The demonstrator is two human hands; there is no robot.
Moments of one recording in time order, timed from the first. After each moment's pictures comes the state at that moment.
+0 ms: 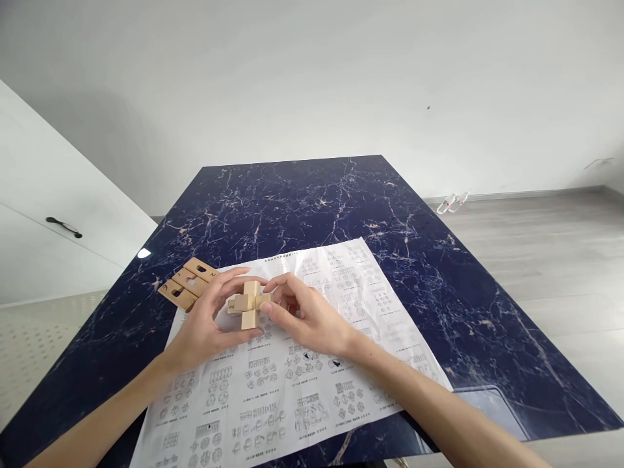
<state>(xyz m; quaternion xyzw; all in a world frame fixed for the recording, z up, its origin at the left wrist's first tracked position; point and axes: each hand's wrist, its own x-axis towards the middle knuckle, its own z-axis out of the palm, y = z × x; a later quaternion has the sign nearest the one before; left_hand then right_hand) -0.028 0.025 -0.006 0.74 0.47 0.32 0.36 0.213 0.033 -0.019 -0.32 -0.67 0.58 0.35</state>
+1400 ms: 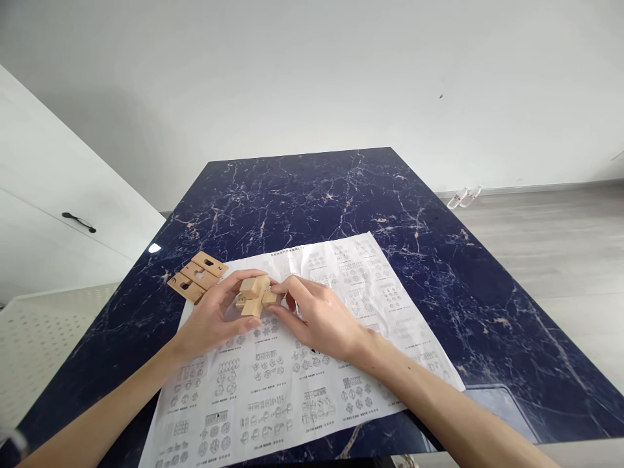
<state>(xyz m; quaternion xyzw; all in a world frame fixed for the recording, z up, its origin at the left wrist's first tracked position) -0.029 0.028 -0.001 0.72 0.45 0.30 0.43 0.216 0.028 -0.032 -0.32 -0.82 0.29 0.39</state>
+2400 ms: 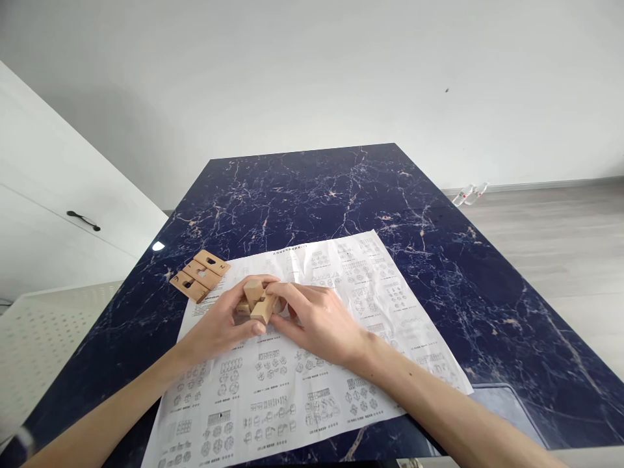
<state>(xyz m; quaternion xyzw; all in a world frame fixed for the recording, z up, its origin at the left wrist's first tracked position) -0.023 0.025 -0.005 0.71 0.43 0.25 0.50 0.209 0.023 -0.032 -0.32 -0.83 0.26 0.37</state>
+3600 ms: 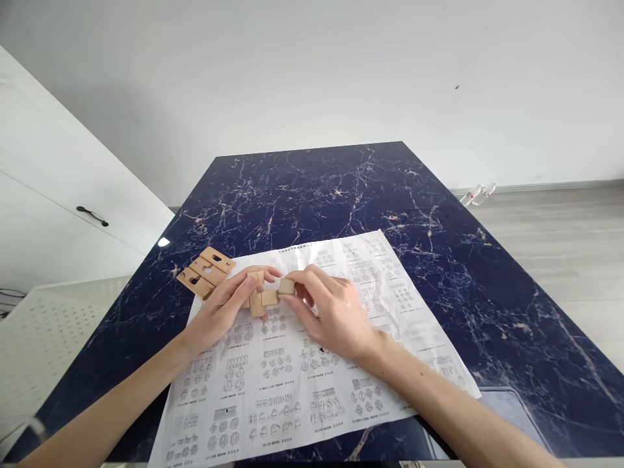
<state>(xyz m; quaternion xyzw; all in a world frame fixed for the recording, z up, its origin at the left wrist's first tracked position) -0.023 0.028 0.001 0.66 0.46 0.32 0.49 0.214 0.026 -0.027 -0.36 -0.80 0.19 0.44</state>
